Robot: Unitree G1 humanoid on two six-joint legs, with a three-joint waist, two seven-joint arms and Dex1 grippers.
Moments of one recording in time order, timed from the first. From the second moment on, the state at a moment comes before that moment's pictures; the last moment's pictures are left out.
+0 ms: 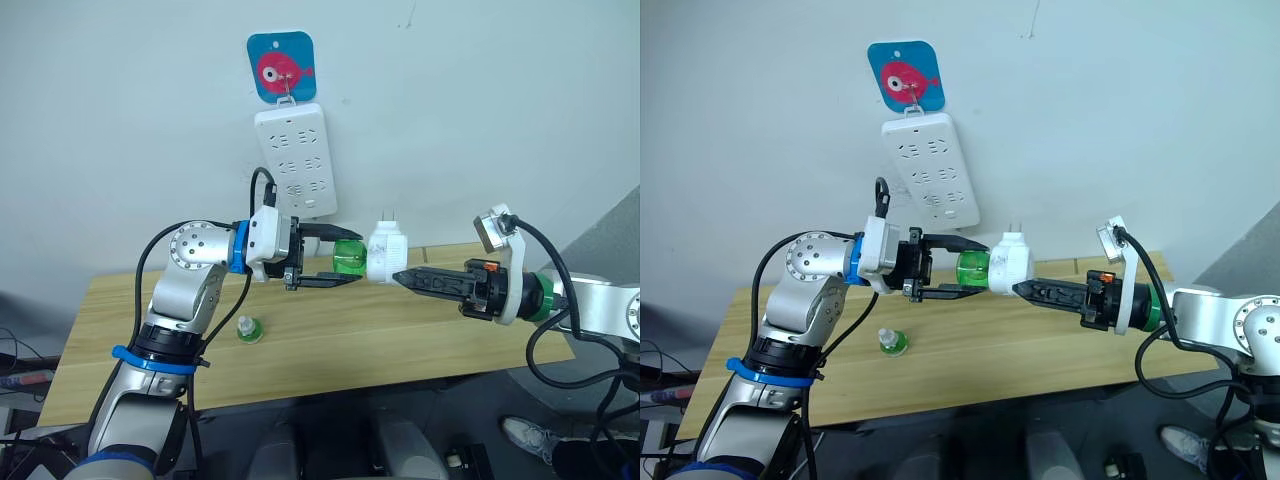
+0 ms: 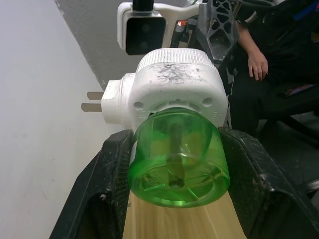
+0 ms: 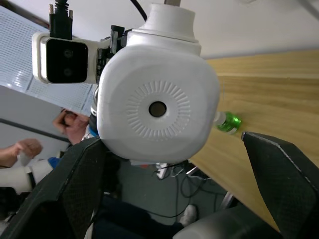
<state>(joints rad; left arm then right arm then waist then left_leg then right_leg) -0.58 0.50 -0.11 0.01 -0.42 -0.05 -1.35 -0.39 -0.86 -0.05 -0.23 1.95 1.15 0.13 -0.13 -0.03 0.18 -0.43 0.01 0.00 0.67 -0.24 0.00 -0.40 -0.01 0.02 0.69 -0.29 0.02</state>
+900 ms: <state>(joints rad) -0.60 0.57 -0.17 -0.06 -0.51 0.28 -1.36 -0.49 -0.76 0.04 -0.16 1.93 1.20 0.13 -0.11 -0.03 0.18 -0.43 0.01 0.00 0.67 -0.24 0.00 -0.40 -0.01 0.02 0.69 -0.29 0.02</state>
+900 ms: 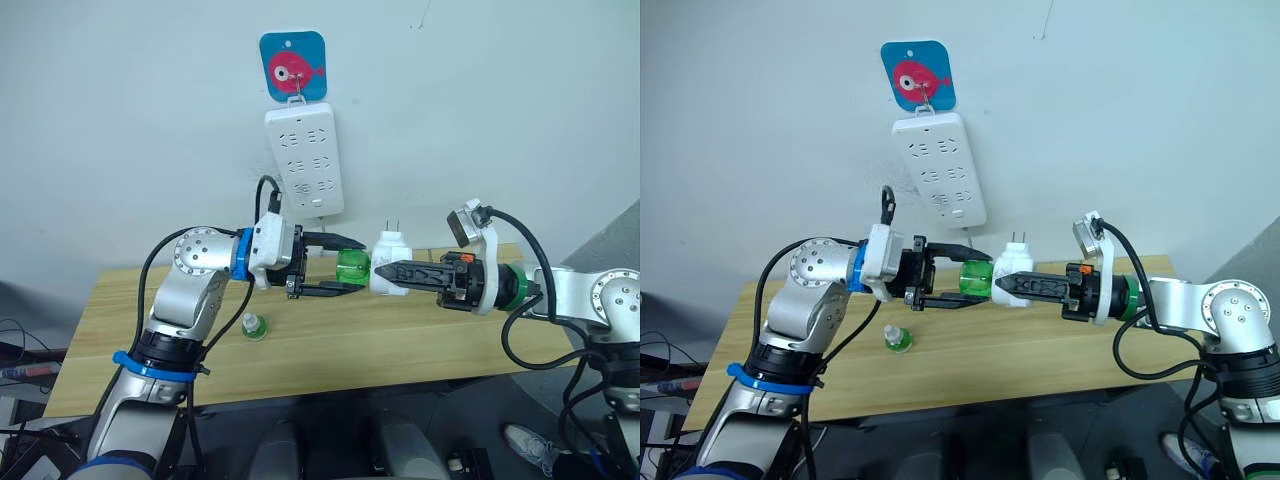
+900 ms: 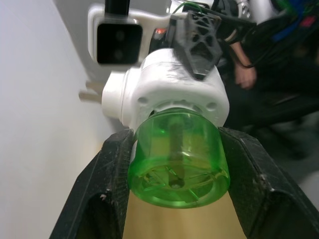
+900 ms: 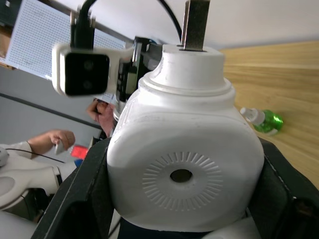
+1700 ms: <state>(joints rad) -0.47 0.44 -0.11 0.10 -0.38 -0.32 -1.40 -0.45 -0.80 0.04 -0.24 1.94 1.14 0.18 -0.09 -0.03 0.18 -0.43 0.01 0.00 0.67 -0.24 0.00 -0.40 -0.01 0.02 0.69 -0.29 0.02</state>
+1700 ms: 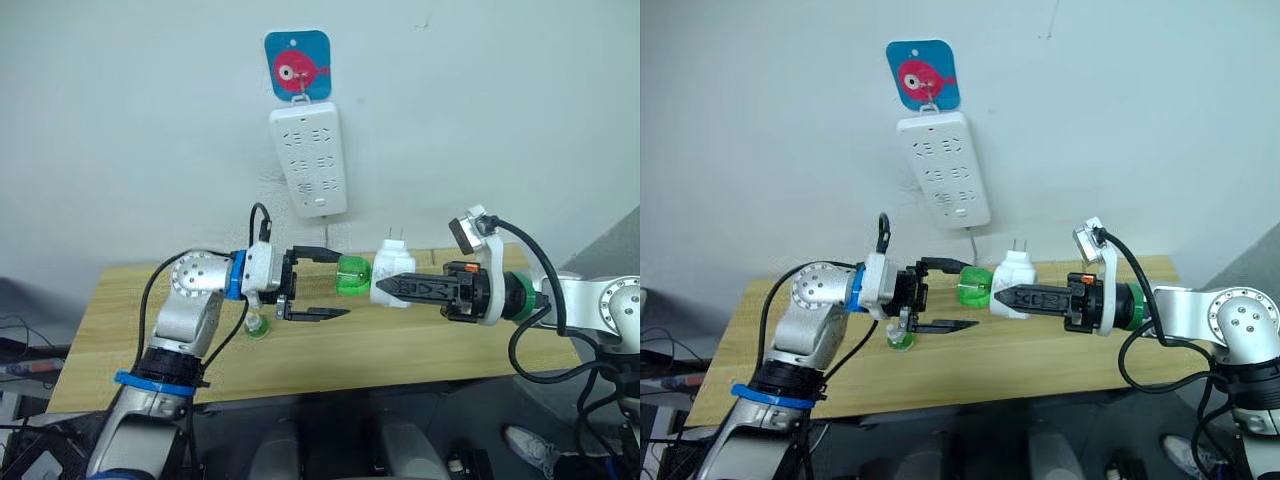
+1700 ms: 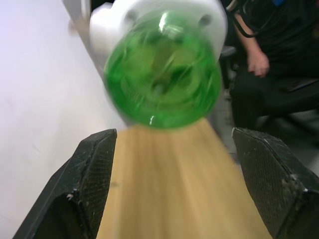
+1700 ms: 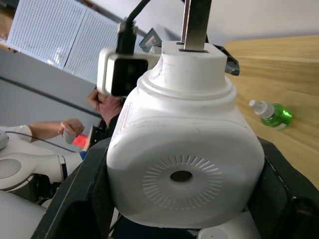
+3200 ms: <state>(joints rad) -0.71 0.63 -0.20 -0.04 -0.78 0.85 -1.32 -0.45 -0.85 0.04 -0.28 1.91 1.13 0.19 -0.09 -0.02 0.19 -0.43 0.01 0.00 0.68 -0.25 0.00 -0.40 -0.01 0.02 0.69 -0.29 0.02</state>
